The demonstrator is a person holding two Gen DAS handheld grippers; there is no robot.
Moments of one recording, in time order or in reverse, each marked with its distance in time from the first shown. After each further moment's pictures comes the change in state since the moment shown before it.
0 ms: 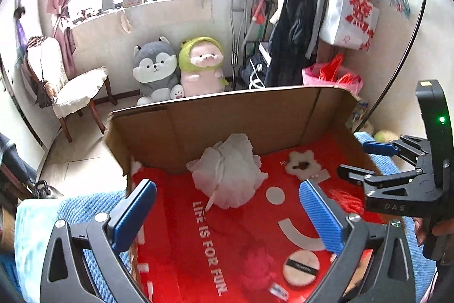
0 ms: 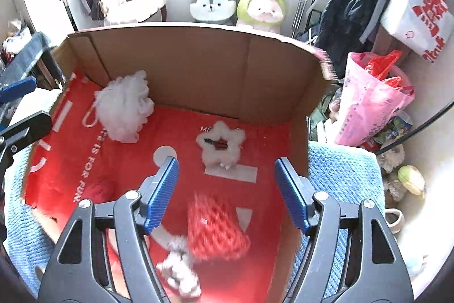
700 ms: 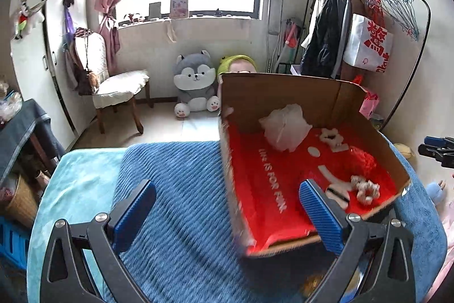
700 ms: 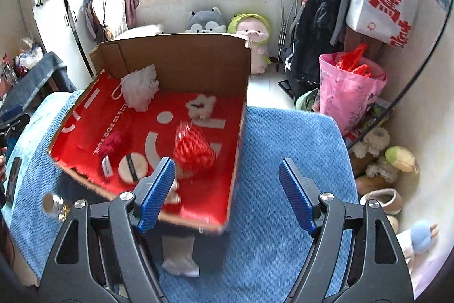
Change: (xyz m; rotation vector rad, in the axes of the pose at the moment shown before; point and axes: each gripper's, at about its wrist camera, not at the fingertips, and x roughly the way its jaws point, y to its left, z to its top) left arm -0.114 0.073 -0.120 -0.097 -0.128 0.123; right arm -0.103 -0.046 -0.117 0.064 -0.145 0.023
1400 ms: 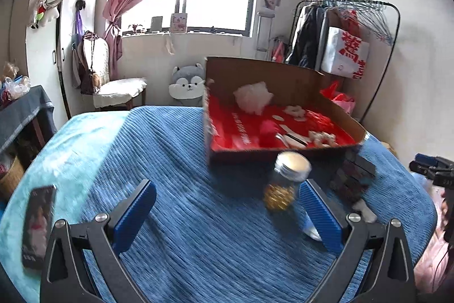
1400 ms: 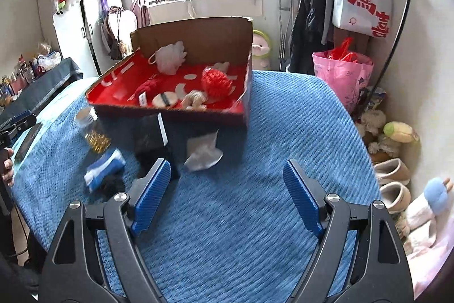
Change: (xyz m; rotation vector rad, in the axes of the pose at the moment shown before) left arm -0.099 -0.036 -0.144 -0.030 -0.125 -0.060; right arm -0.076 0.026 -0.171 0.021 -0.157 0.017
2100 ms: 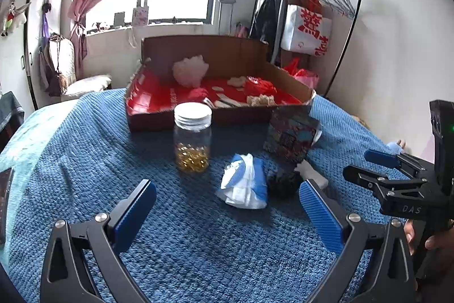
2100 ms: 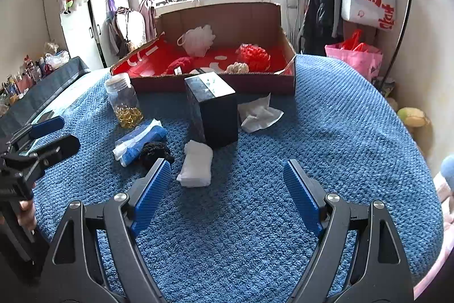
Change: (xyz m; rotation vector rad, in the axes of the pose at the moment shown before) left arm 0.013 -0.089 -0.047 0.090 0.065 -0.134; right arm 0.013 0.065 -0.052 0.024 -0.011 0.030
